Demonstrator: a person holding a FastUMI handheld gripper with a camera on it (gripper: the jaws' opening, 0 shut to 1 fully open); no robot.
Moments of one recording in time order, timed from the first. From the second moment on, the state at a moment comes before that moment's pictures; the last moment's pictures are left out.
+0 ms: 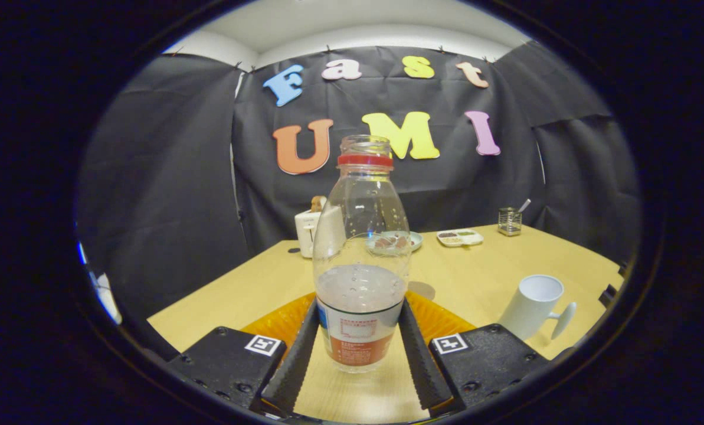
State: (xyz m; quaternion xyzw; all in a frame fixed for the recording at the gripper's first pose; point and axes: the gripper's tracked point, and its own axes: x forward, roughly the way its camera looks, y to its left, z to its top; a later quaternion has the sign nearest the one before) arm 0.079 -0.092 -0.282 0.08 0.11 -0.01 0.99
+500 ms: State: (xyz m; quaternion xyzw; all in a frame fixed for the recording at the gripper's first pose) arm 0.077 -0.123 -0.266 0.38 0.09 0.02 0.92
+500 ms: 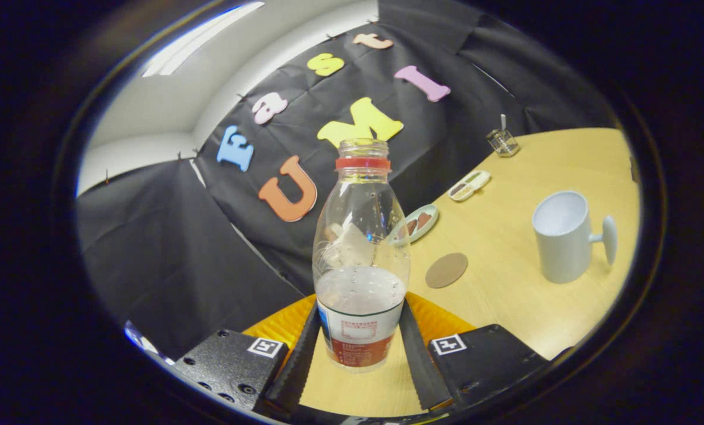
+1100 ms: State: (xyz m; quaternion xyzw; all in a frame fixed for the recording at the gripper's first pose) arm 0.088 -0.154 -0.285 0.58 0.06 0.01 0.81
